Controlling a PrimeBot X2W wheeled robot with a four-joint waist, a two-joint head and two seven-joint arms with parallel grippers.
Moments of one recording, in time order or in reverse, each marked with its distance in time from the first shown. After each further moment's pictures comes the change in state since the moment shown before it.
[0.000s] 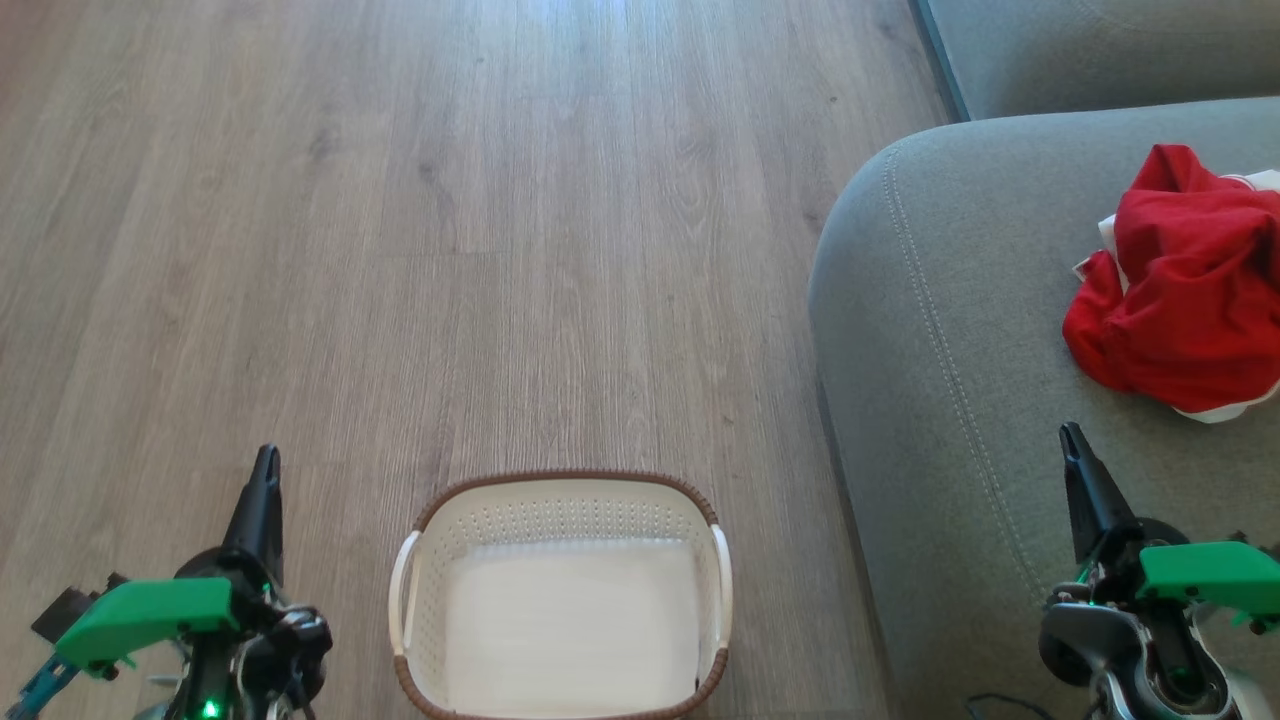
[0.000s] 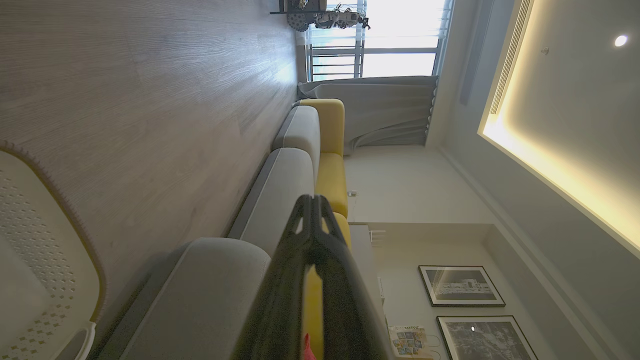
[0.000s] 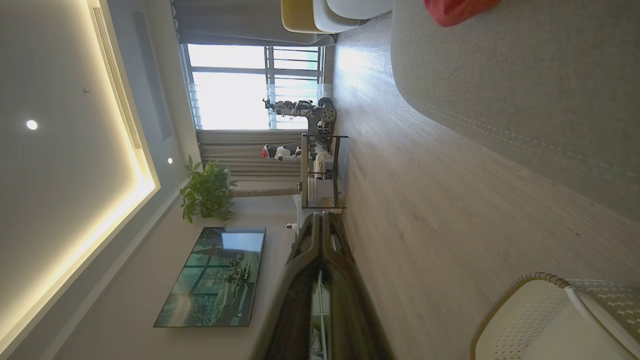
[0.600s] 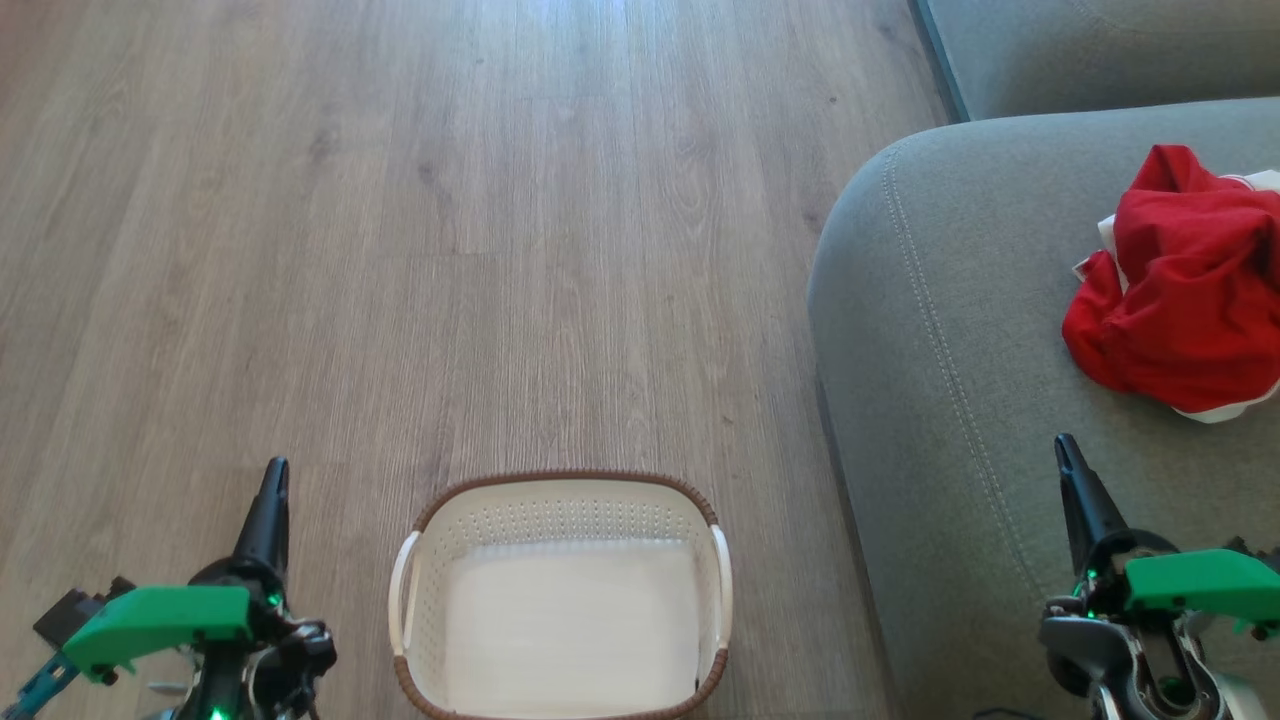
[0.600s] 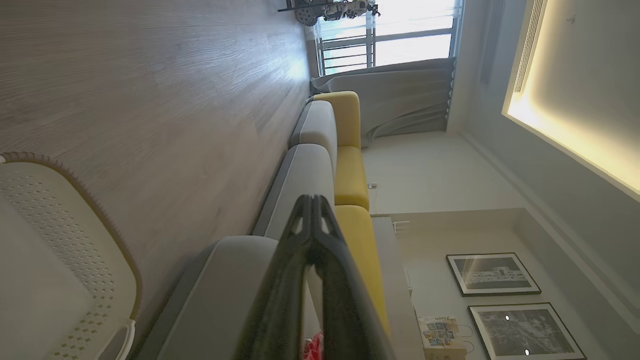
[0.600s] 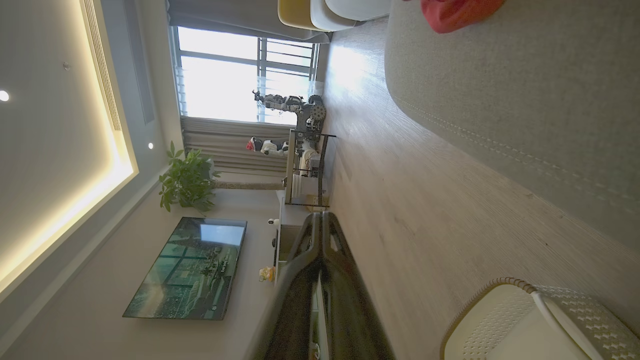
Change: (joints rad) left arm 0.019 0.011 -0.024 -0.004 0.092 0.010 -0.022; right arm 0.021 -0.006 0.022 -0.011 -0.085 0.000 -0.026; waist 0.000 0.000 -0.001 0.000
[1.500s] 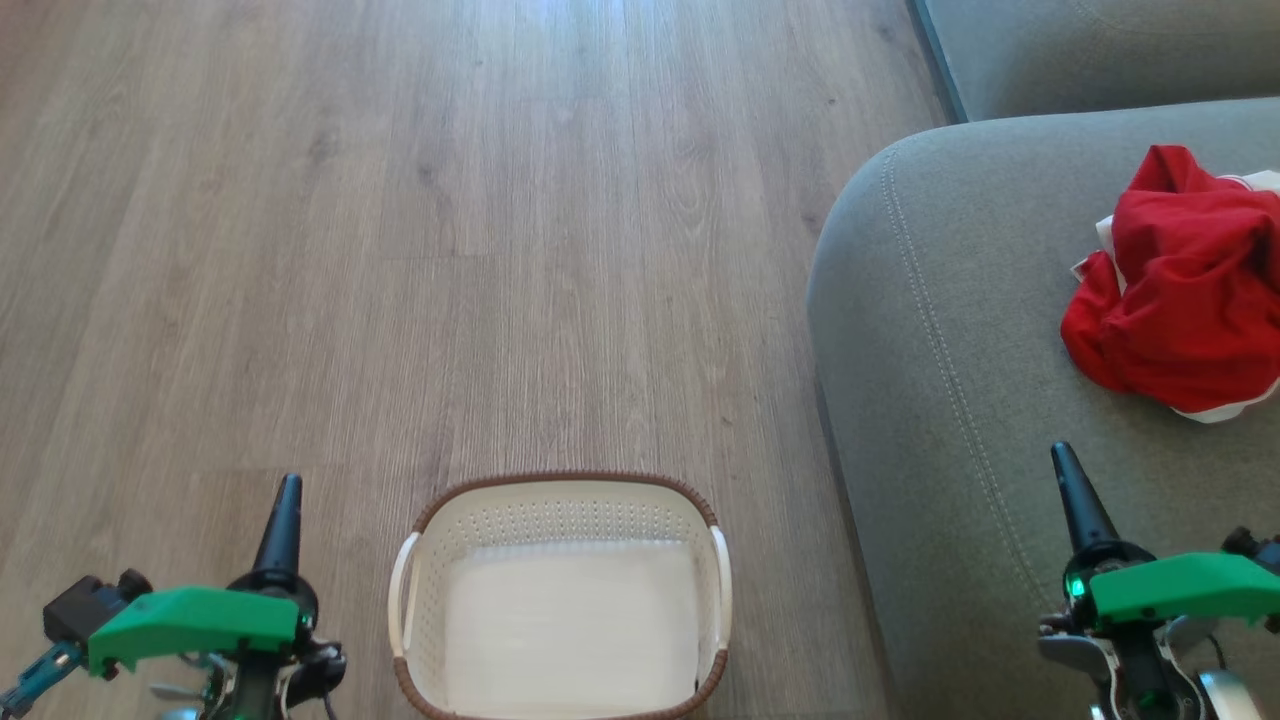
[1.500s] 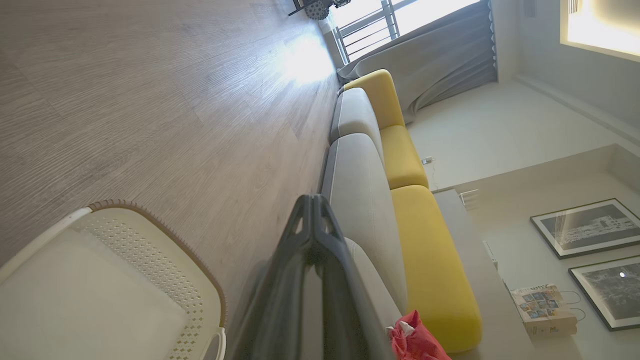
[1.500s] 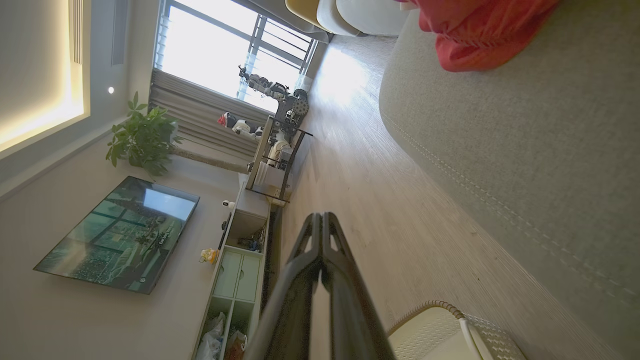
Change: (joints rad) left arm 0.022 0.027 -0.060 -0.007 0.266 0.035 -0.074; right arm 0.024 -0.032 0.045 -0.018 -0.253 0.000 -0.074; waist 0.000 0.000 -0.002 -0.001
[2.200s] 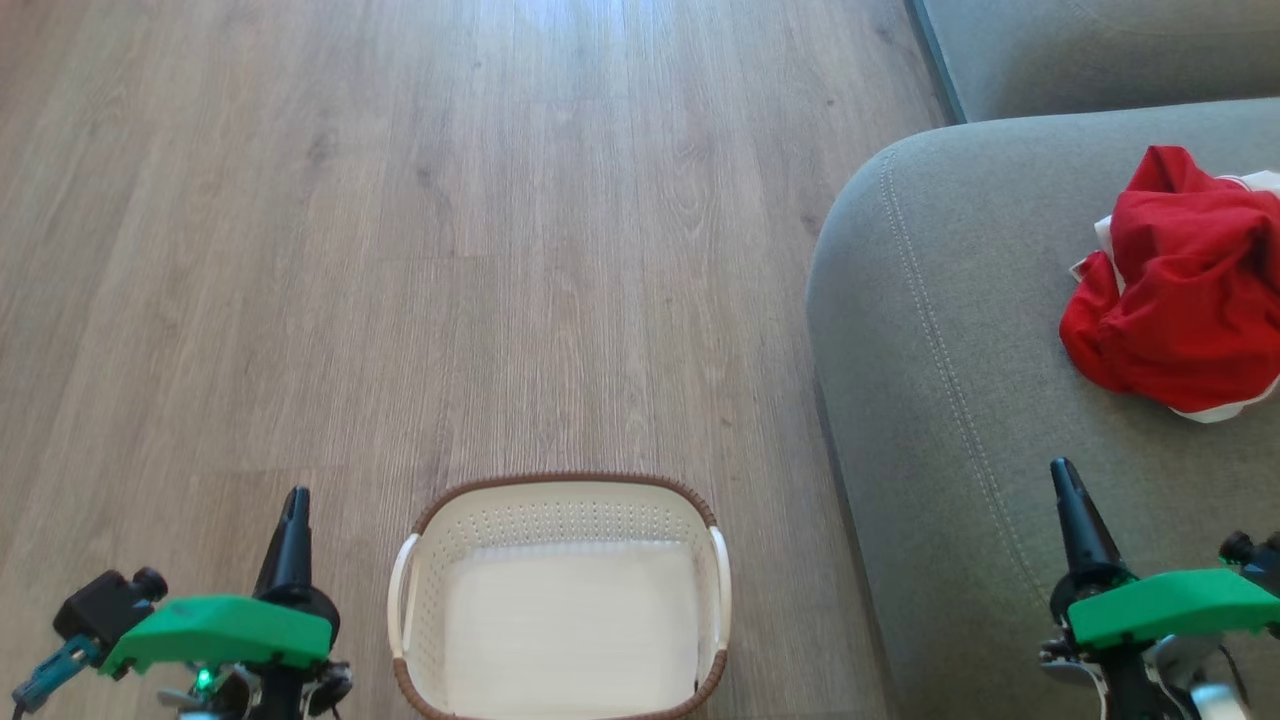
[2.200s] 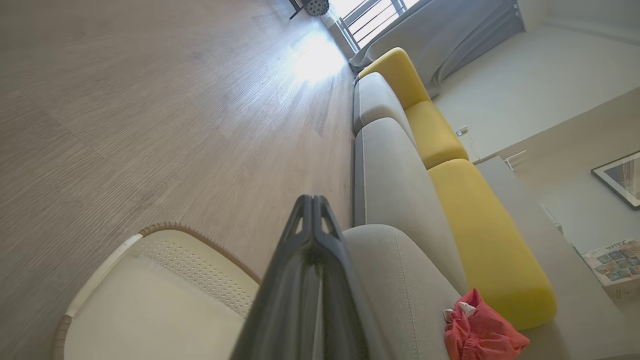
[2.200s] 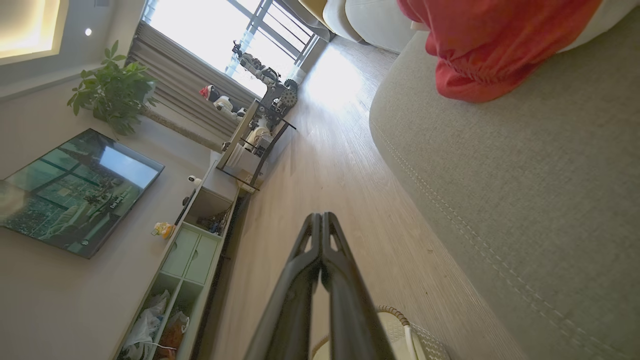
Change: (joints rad) left arm 0.022 0.021 -0.045 -0.009 0.220 0.027 -0.062; right arm 0.038 -0.031 0.040 -0.019 -0.207 0.000 -0.062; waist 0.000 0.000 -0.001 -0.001
